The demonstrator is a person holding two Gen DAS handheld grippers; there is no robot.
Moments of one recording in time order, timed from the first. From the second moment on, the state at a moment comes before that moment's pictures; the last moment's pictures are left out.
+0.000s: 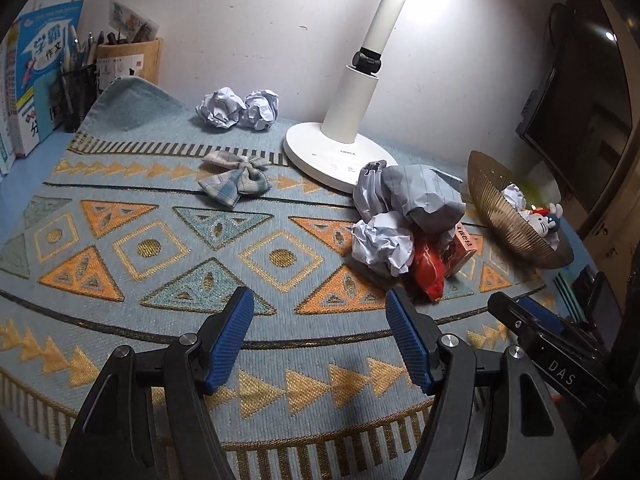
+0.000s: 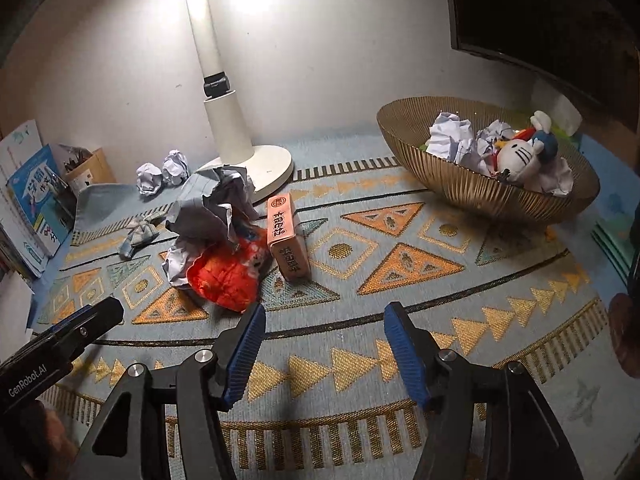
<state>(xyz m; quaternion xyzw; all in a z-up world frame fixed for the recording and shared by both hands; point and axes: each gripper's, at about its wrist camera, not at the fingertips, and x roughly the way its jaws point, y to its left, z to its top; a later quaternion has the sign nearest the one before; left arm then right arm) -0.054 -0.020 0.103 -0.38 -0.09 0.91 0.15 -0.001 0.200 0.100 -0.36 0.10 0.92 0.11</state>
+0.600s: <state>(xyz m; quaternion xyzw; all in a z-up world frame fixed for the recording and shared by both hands) -0.177 -0.049 0.109 -0.42 -0.02 0.90 0.11 -0.106 0.159 0.129 -0.40 0.11 0.91 0.05</state>
